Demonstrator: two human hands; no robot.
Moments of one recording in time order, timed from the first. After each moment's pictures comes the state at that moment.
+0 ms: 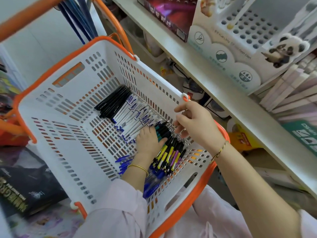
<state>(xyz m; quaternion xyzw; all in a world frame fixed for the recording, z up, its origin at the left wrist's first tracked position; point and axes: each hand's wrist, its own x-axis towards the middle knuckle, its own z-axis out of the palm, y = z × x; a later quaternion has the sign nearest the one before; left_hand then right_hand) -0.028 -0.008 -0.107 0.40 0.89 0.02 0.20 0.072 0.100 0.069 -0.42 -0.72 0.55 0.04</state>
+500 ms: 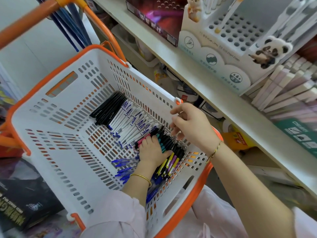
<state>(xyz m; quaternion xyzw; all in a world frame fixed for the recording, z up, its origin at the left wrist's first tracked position) -0.006 -0.004 -0.104 0.40 0.87 -0.02 0.28 0.073 0.107 0.066 -0.44 -0.72 0.54 0.05</state>
